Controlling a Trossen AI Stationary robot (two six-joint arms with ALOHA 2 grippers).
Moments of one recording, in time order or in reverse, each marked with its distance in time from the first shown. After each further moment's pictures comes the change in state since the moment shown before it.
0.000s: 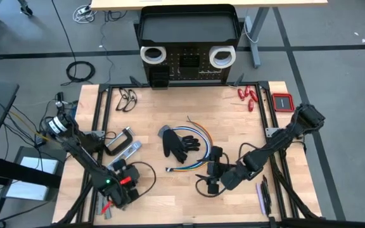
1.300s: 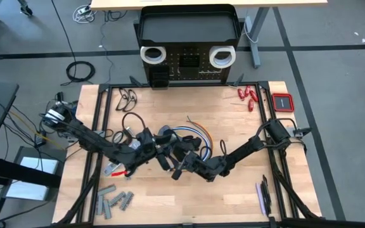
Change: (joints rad) left arm 0.420 -0.135 -0.029 1.549 -0.575 1.091; right arm -0.173 0.473 0.238 1.167 0.284 -0.574
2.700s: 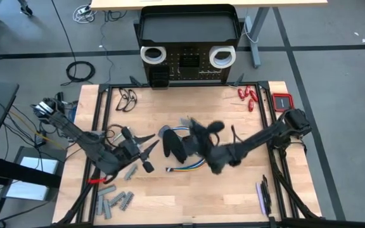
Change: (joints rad) left arm -0.184 -0.238 0.002 -0.458 -0.277 0.335; right arm -0.039 -0.292 0.093 -0.513 0.510 -0.612
